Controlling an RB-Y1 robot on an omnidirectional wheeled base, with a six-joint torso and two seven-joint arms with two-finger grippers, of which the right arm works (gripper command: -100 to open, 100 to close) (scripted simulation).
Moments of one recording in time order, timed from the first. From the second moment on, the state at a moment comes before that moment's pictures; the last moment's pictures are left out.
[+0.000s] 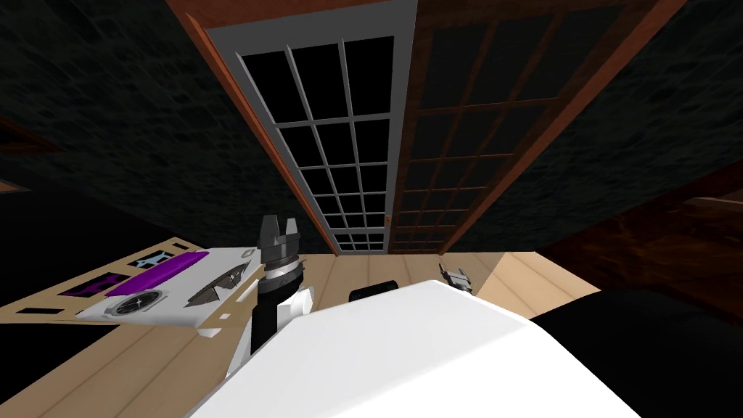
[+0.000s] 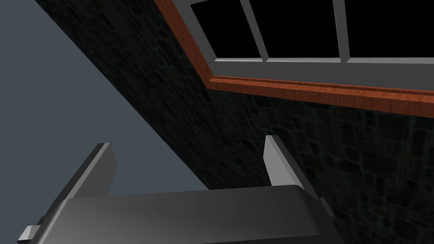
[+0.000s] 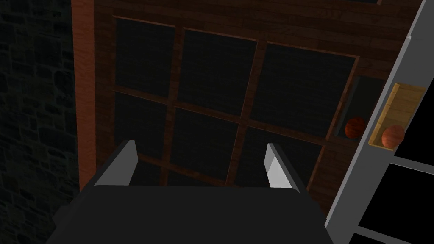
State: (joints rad) arm 0.36 -0.18 -0.55 -0.79 0.17 -0.82 1.28
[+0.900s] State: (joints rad) arm 0.22 -0.14 -0.47 -0.82 0.14 -0.81 1.31
